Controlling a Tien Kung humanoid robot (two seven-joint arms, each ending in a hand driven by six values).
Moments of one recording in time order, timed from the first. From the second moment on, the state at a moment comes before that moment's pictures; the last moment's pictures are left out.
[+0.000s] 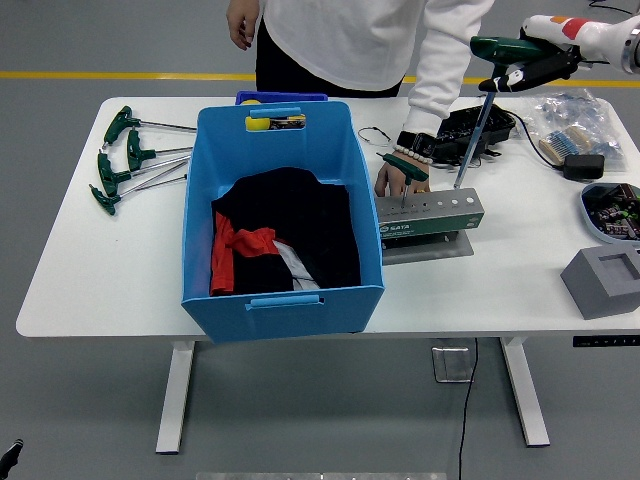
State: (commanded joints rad) left arm -0.12 0.20 -1.02 -0.18 0.70 0.23 -0.07; right arm 1.32 -0.55 0.37 0.84 -1.36 0.33 0.06
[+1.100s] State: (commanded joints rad) left arm -0.11 0.20 -1.03 -0.18 0.74 0.23 -0.06; right arm 1.42 -0.35 0.48 0.95 -1.44 0.29 0.00
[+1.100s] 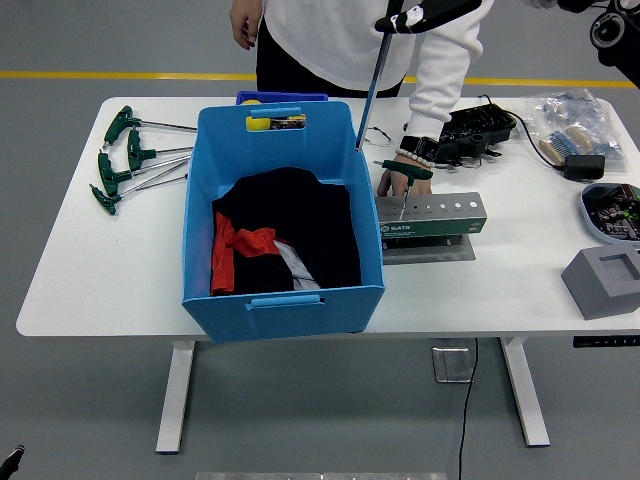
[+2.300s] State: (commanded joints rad) left arm -0.12 0.20 -1.04 -0.18 0.74 0.23 -0.05; right arm 1.44 -0.22 0.31 1.03 -1.44 0.28 -0.04
